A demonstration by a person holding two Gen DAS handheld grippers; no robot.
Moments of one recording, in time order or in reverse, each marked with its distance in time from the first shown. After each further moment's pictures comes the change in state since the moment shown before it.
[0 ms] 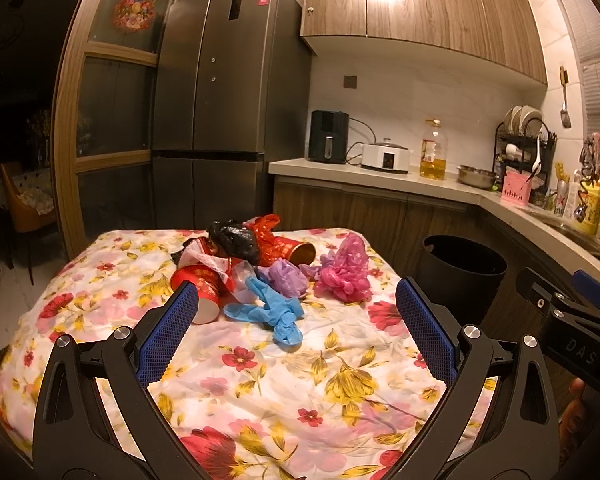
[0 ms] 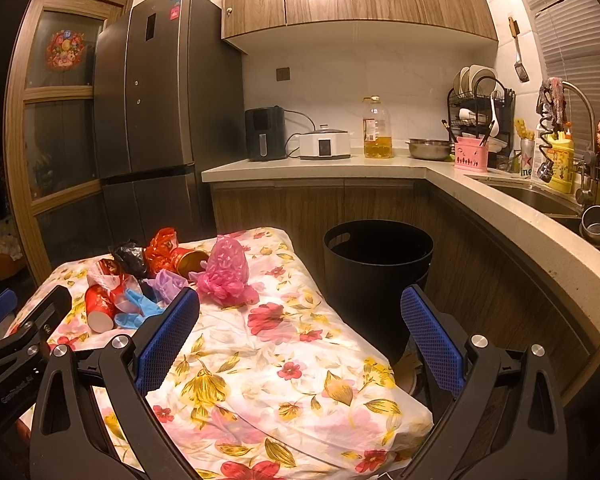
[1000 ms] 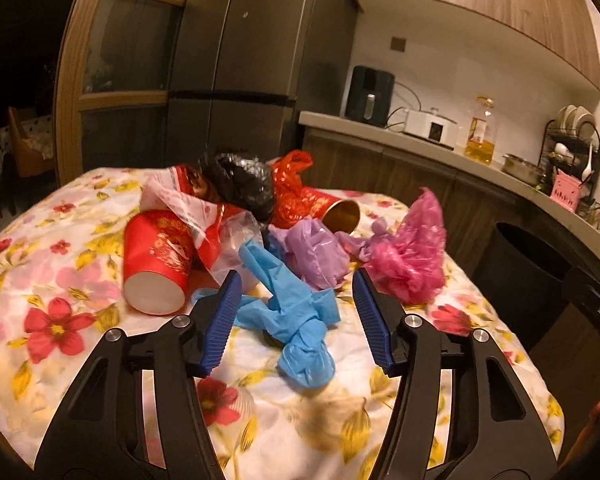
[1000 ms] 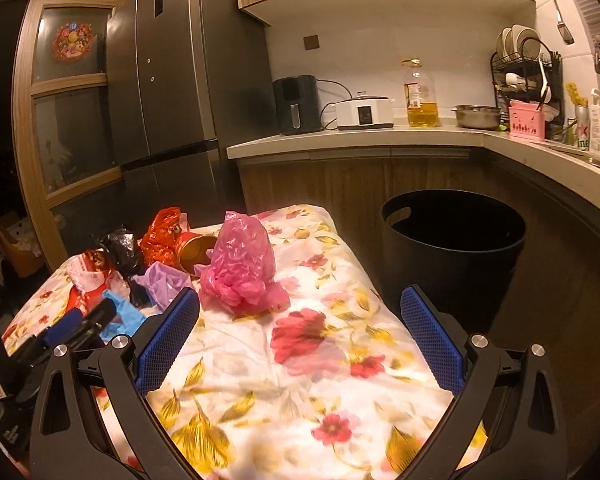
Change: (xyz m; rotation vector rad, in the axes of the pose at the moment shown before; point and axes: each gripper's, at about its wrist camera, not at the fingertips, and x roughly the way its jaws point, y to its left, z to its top) left arm 0.181 0.026 -0.052 -0.121 0.130 0.093; right arm 0.148 0.010 -0.021 0.031 0.057 0.160
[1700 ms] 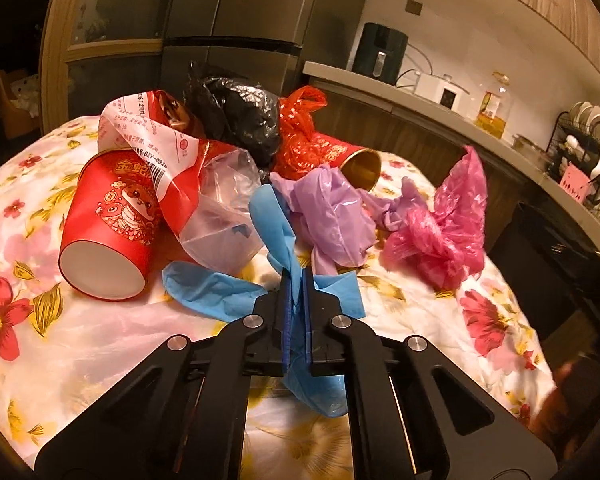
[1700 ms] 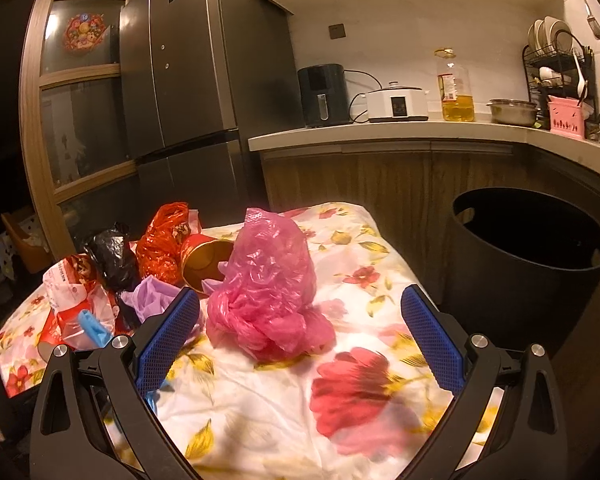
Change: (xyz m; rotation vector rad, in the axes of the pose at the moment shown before) left arm 0.057 0.013 -0.011 -0.059 0.158 -0.041; right arm 0.090 0.024 0.003 -0.014 0.003 0.087
